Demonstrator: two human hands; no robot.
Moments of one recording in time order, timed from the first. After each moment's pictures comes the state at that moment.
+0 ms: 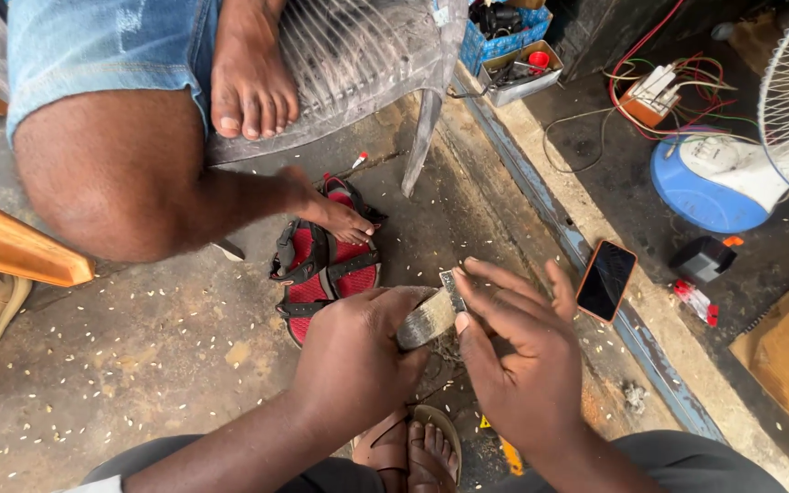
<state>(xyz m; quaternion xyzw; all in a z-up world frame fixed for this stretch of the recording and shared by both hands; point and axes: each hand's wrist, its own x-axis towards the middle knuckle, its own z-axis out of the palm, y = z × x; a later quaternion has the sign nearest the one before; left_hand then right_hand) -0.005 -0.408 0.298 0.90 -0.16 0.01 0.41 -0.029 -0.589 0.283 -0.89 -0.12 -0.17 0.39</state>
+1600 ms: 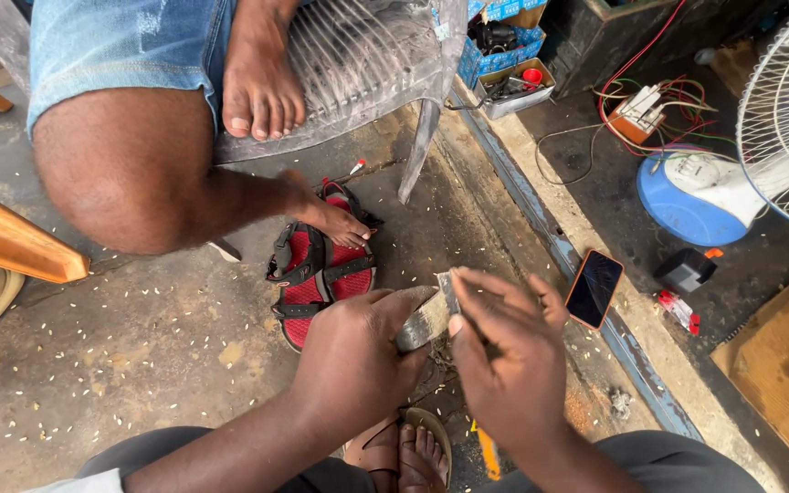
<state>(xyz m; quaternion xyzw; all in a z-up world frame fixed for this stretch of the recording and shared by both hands) -0.014 -0.409 0.304 0.90 -0.15 0.01 0.40 -0.038 -0.585 0.285 -0.88 -0.12 -0.20 0.41</state>
